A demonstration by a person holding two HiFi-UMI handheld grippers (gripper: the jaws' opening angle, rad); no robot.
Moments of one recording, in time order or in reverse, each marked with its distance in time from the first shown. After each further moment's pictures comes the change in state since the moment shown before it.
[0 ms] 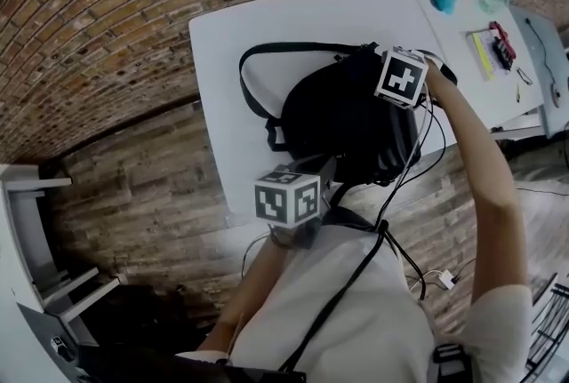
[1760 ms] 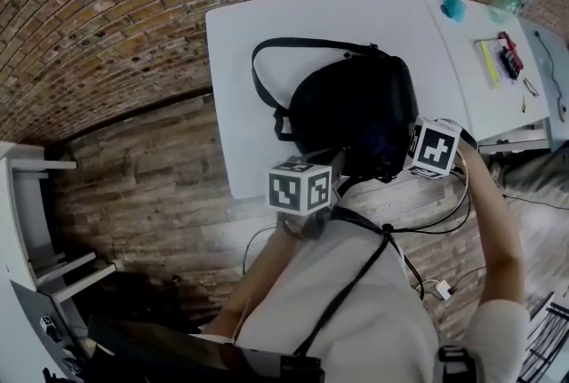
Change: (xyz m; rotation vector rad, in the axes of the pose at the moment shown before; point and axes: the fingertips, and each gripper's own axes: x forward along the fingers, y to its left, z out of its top) left arm 0.008 -0.008 -0.011 -0.017 -0.030 0.035; right arm -0.028 0.165 -0.059 -0.021 -0.021 0.317
